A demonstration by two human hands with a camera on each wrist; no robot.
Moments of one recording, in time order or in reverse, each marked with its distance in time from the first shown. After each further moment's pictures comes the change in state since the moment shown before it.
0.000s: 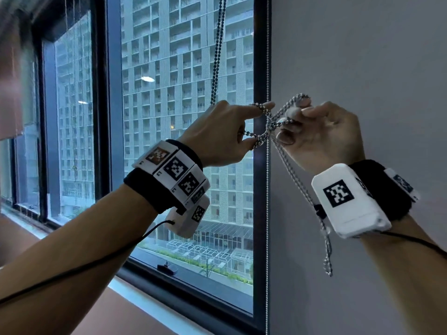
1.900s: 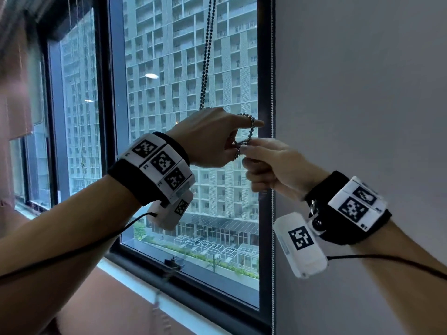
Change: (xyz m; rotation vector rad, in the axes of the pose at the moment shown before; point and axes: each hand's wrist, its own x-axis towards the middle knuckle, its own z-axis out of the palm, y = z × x) left_hand -0.011 -0.025 -0.006 0.180 -0.229 0.074; right_hand -0.012 0.055 0.017 -0.543 -0.216 0.291
